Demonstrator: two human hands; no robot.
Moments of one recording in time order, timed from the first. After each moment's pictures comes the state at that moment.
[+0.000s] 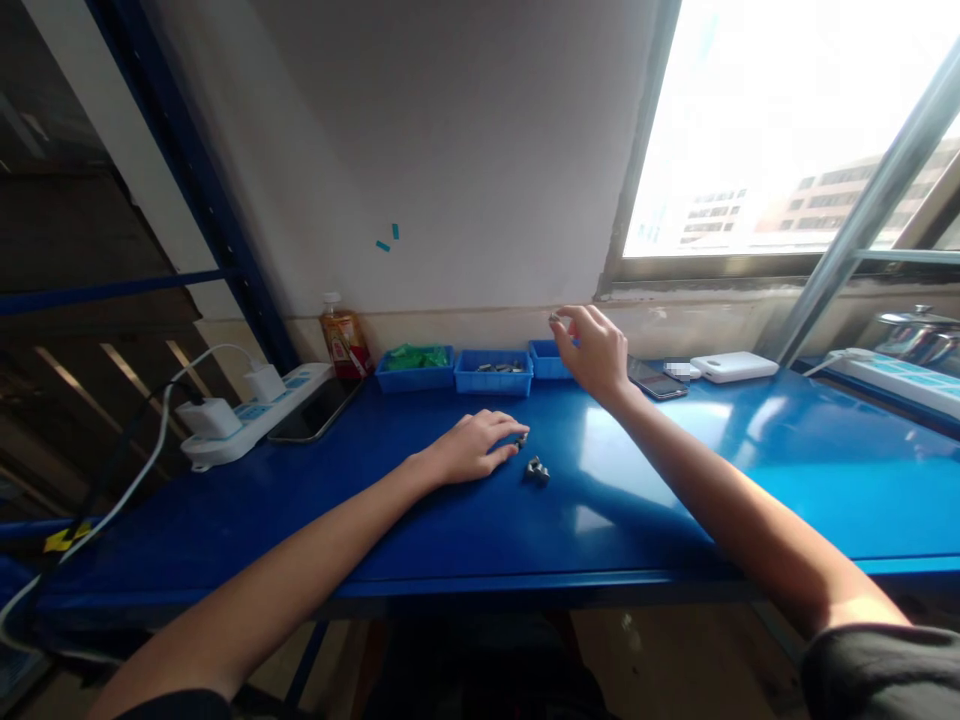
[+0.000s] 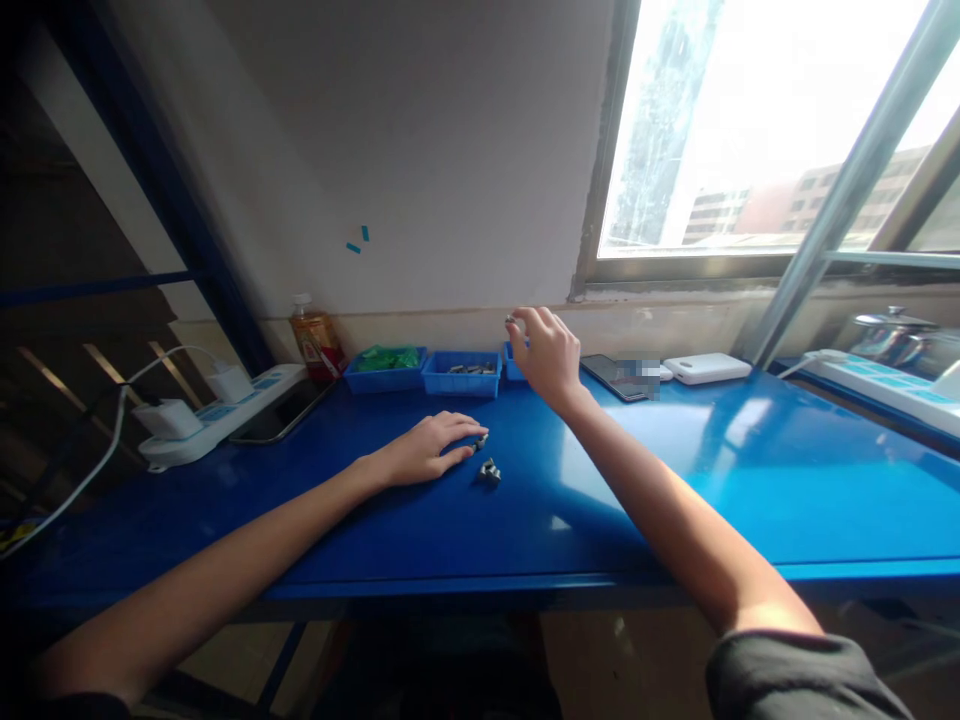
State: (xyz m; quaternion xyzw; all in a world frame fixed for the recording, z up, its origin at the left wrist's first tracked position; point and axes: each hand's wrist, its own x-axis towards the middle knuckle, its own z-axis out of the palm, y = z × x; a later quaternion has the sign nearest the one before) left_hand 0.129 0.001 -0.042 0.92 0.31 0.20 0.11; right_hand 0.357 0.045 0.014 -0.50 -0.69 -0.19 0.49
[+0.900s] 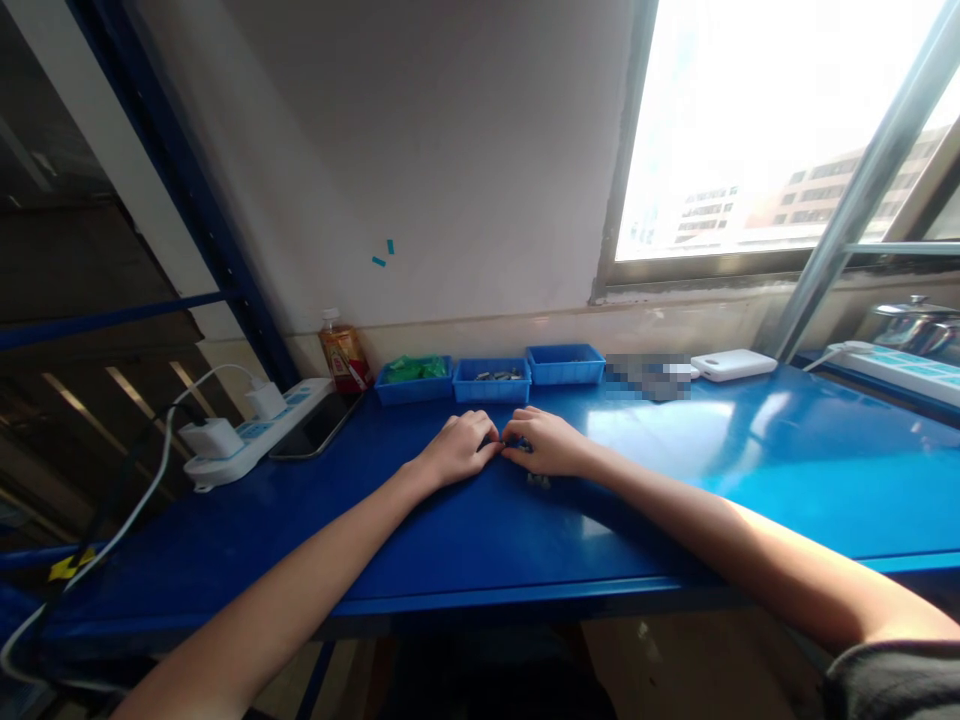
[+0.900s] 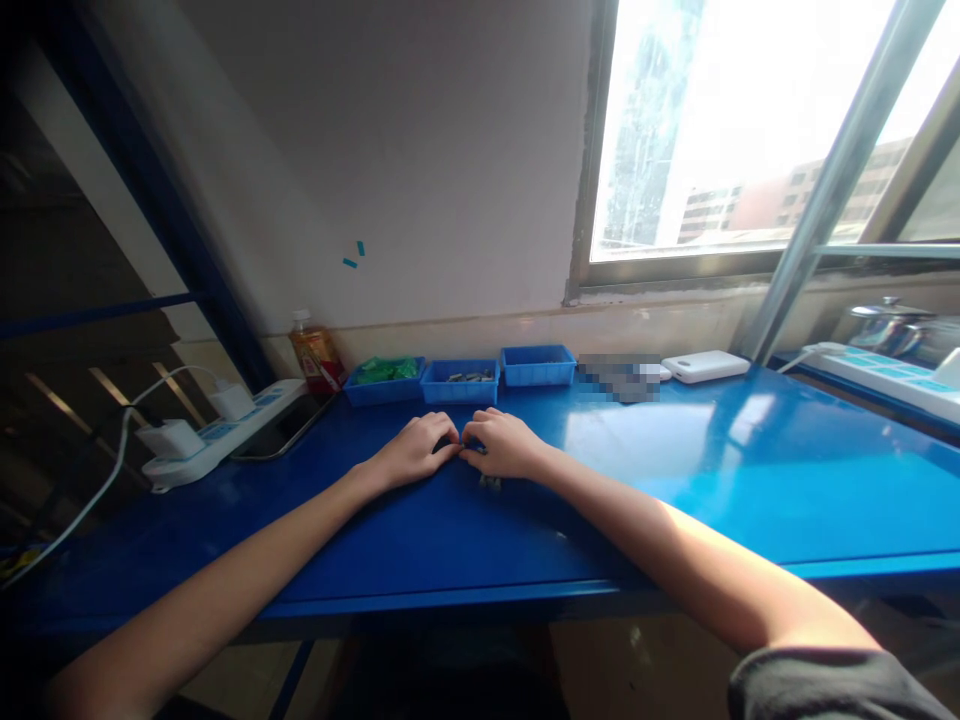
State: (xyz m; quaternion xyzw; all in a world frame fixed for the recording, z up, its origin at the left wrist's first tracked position) left_hand 0.118 0.017 -0.049 0.90 0.38 0.20 0.03; right_hand 0.318 0.011 -0.048 -0.36 -0.91 -0.01 0.22
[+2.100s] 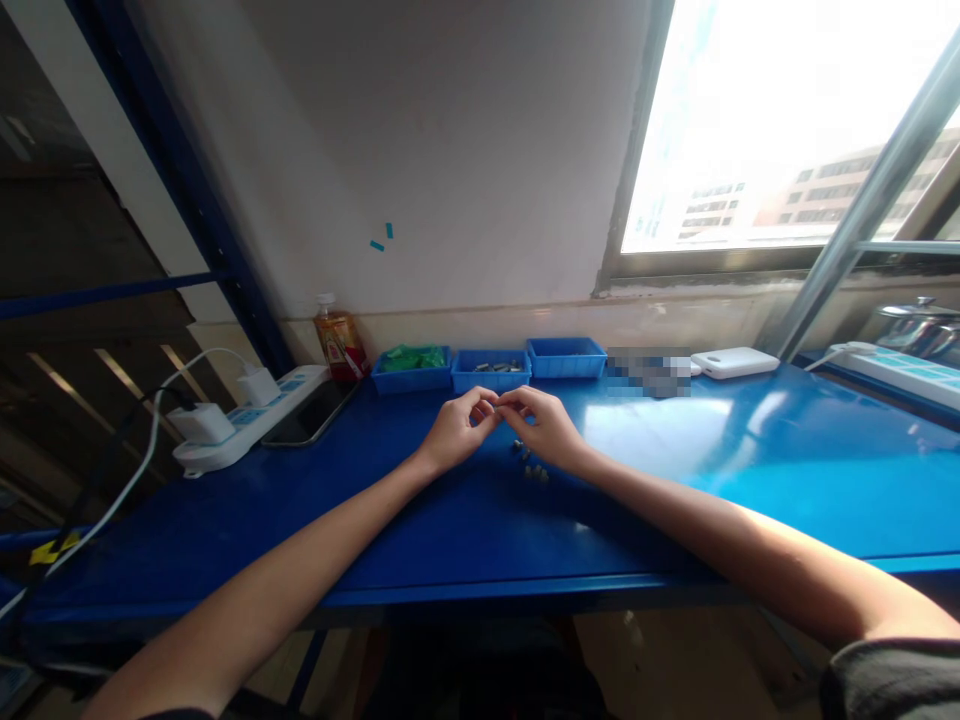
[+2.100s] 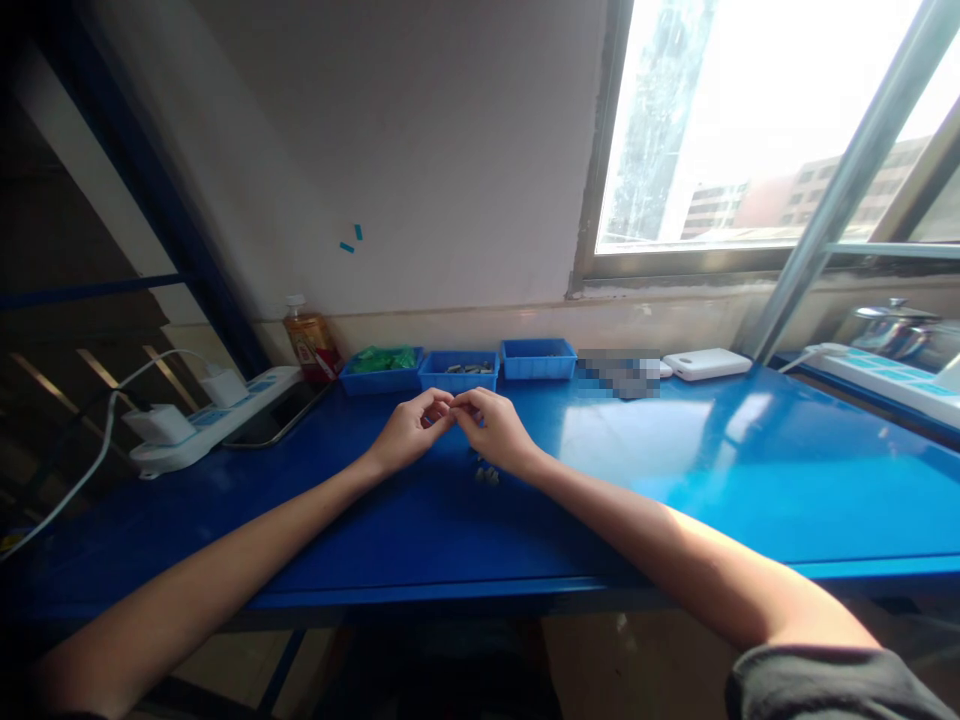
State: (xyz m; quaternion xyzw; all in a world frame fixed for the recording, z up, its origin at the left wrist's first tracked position) left_hand 0.131 0.009 -0.043 0.77 0.42 0.42 0.22; right_hand 0.301 0.007 -0.046 -0.34 -0.78 0.13 0.50
